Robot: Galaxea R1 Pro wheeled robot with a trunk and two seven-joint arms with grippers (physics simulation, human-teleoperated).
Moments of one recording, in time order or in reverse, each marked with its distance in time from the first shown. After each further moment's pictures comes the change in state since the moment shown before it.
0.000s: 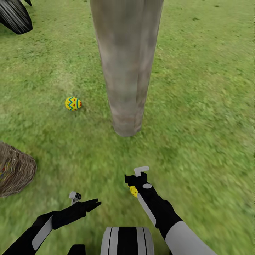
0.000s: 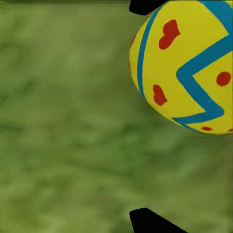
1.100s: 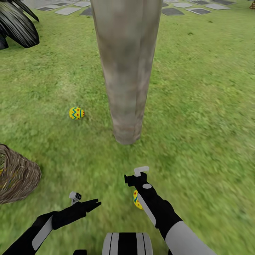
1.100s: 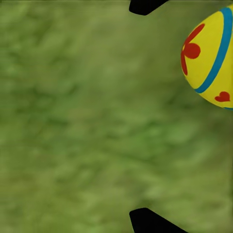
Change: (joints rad) left arm 0.000 0.000 0.000 0.001 -0.001 0.001 0.000; right arm 0.000 0.000 0.003 0.000 0.000 0.000 0.000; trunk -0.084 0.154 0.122
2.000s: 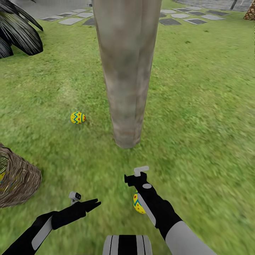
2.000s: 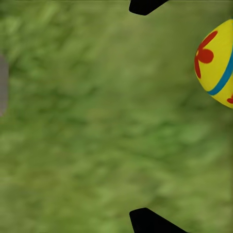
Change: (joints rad) left arm 0.000 0.002 0.002 0.001 0.000 -0.003 -0.001; right arm 0.000 0.000 0.000 -0.003 0.000 0.001 0.002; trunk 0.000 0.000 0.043
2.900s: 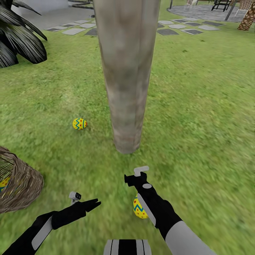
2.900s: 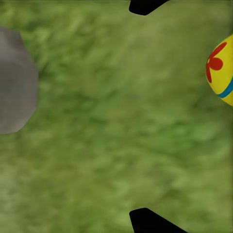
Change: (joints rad) left arm 0.000 -0.001 0.000 -0.001 0.000 0.000 0.001; right arm 0.000 0.000 0.000 0.000 0.000 0.000 0.000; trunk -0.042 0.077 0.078
